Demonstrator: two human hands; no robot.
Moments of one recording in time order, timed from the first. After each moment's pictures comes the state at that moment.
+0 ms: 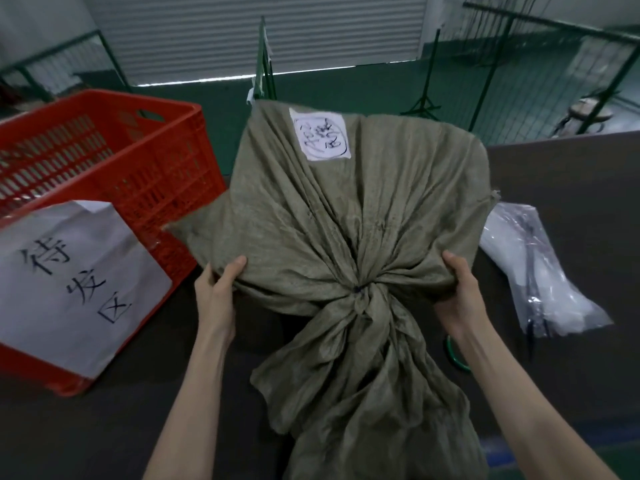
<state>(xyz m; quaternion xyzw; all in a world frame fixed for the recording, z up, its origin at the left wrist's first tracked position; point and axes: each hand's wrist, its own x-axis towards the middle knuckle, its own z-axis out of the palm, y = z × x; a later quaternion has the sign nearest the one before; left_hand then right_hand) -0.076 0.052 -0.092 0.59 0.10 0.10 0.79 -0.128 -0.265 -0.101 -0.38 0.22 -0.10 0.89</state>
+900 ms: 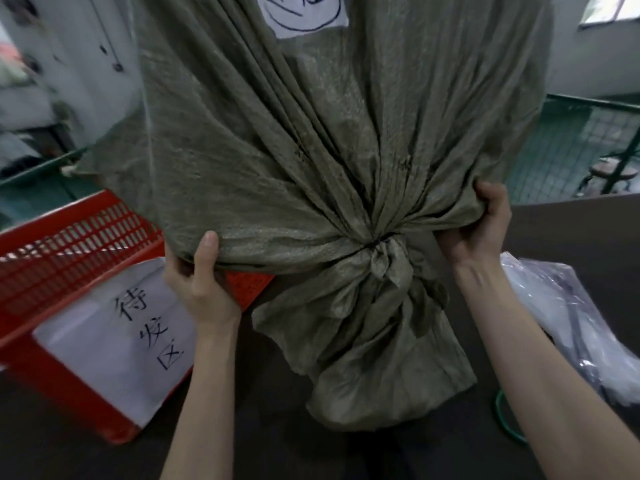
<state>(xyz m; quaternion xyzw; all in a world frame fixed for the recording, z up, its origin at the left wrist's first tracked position) -0.071 0.084 0.040 0.46 -0.12 0.40 0.79 -0.040 -0.213 0.057 -0.20 -0.14 -0.14 0.96</state>
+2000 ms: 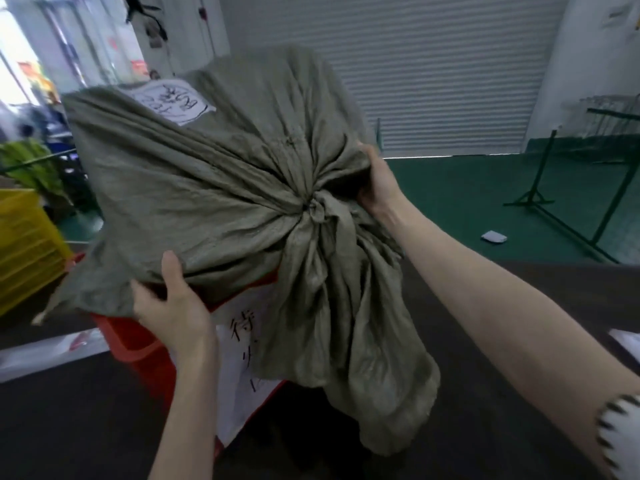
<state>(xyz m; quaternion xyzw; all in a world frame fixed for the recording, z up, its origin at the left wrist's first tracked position) -0.049 0.256 0.060 0.52 0.18 0.54 0.64 0.156 0.056 0.127 -0.44 -0.12 0.05 0.89</state>
